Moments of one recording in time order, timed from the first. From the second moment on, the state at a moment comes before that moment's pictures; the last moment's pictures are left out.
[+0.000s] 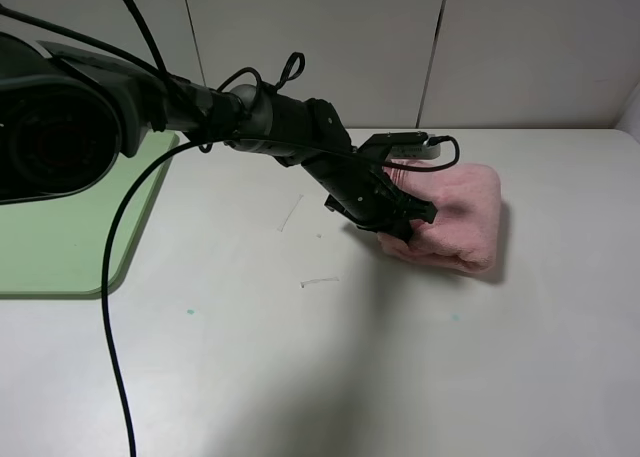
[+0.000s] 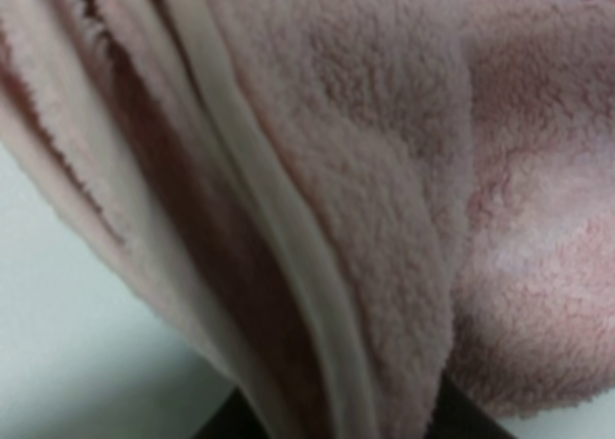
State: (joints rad) left arm -0.71 2.44 -1.74 -0.70 0.46 0.41; right arm -0.10 0.00 -0.49 0.14 1.04 -0.21
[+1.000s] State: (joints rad) left arm -0.57 2.30 -1.74 -0.40 0.67 0.30; right arm -0.10 0.00 -0.49 0.15 1.04 -0.21
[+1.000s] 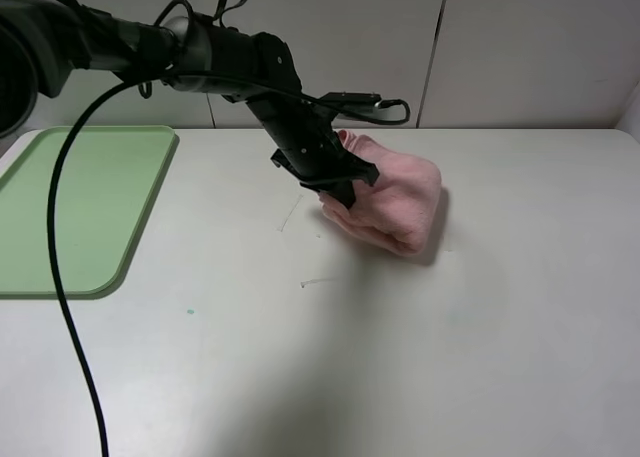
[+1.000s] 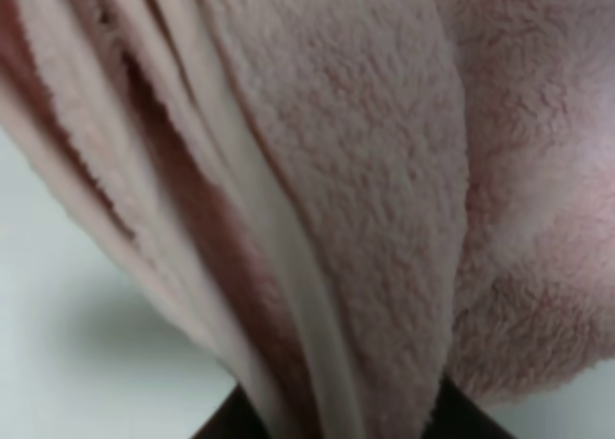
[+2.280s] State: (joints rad) left arm -0.13 1.85 -1.24 -0.22 0.67 0.25; right arm -0.10 0.00 -0.49 0.15 1.04 -0.21
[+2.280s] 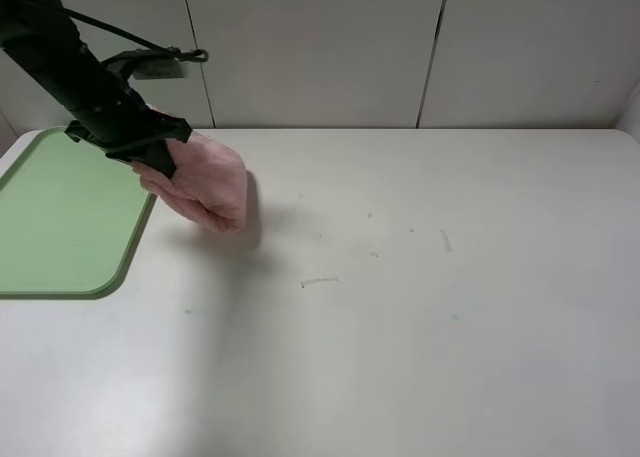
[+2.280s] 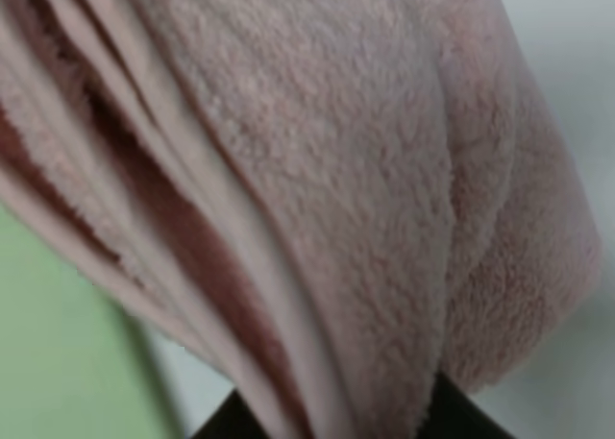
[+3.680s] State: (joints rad) left arm 0.22 1.82 -1.06 0.06 0.59 0.17; right arm -0.10 0.00 -0.49 0.15 1.04 -0.21
